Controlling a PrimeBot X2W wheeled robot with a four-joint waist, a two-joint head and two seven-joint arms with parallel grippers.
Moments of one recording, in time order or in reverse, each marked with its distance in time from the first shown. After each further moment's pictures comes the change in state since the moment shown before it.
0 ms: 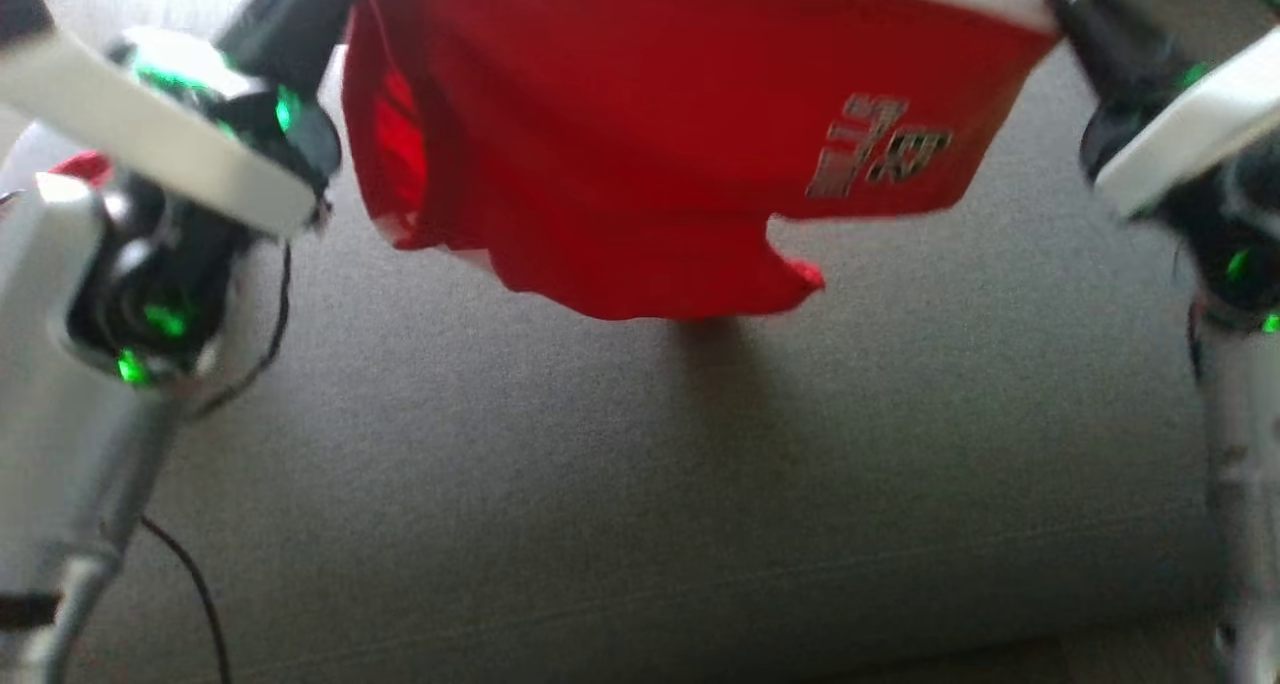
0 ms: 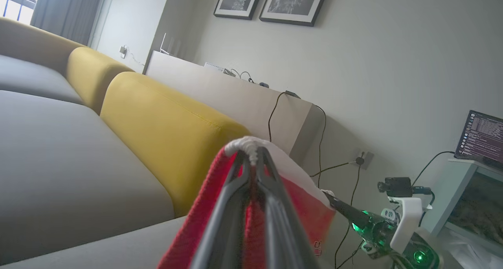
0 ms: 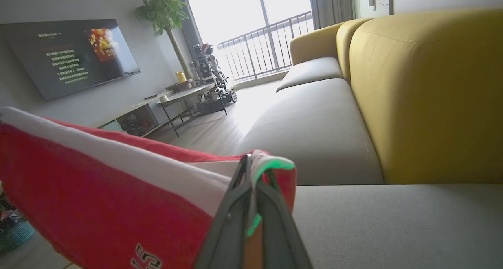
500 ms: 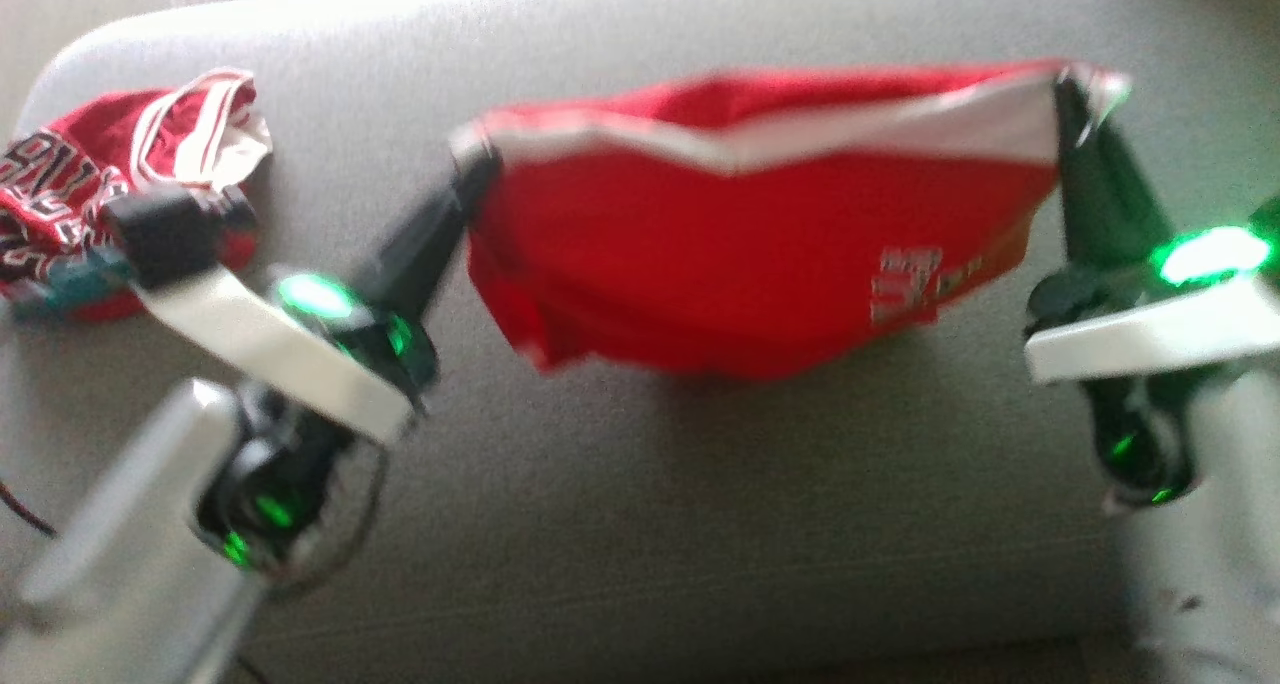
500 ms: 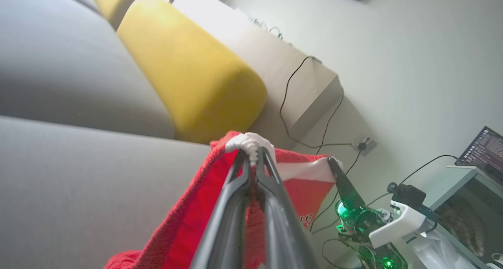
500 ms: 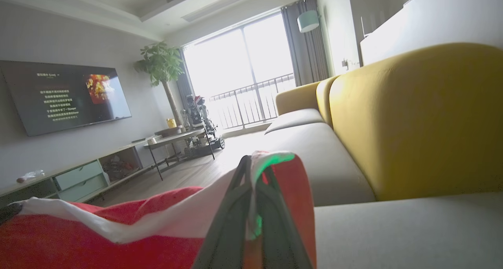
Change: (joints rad) left arm 0.303 -0.029 -0.077 -0.074 -0.029 -0.010 -0.068; right arm 0.301 0.107 0.005 -0.080 -0.244 0.000 -0.585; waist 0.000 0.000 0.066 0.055
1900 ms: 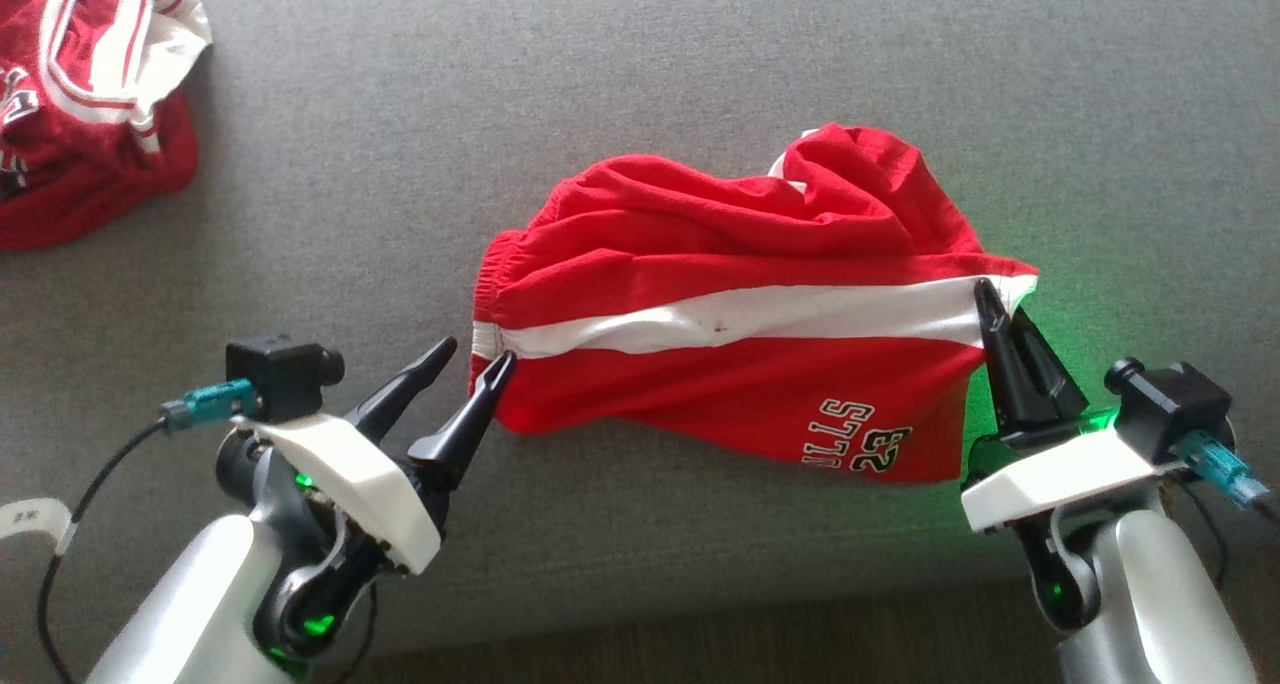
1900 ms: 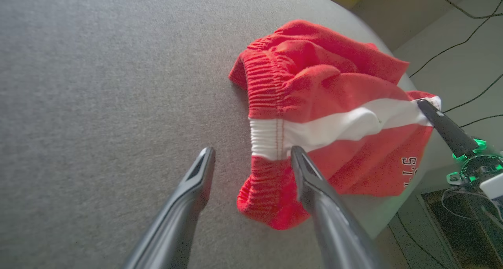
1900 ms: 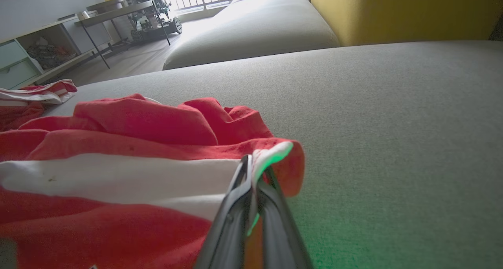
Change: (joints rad) left arm 0.197 -0.077 0.092 0.189 0.448 0.000 0.153; right arm 0.167 0.067 -0.041 0.196 -0.291 0.000 -0.082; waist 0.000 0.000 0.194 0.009
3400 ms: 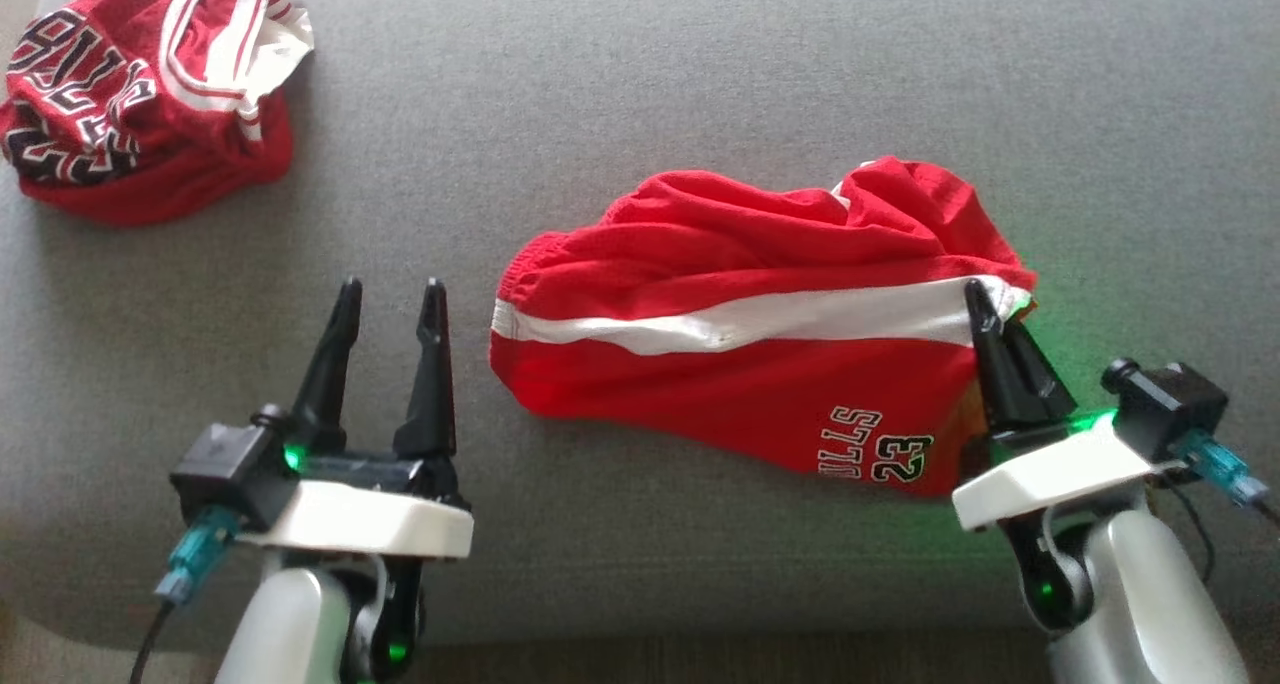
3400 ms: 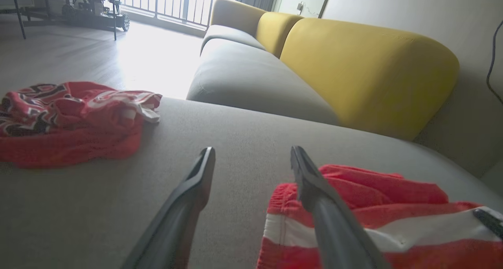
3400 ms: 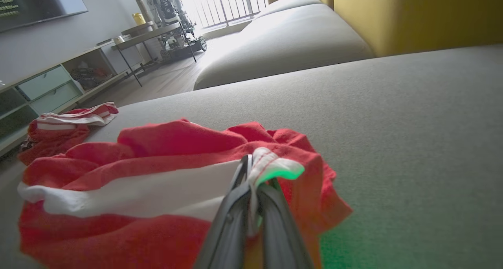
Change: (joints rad) left arm 0.160 -0.317 0.268 -0.110 0.481 0.123 -0.369; right arm -0.008 0.000 0.030 0.021 0.084 0.000 0.000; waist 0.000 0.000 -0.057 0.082
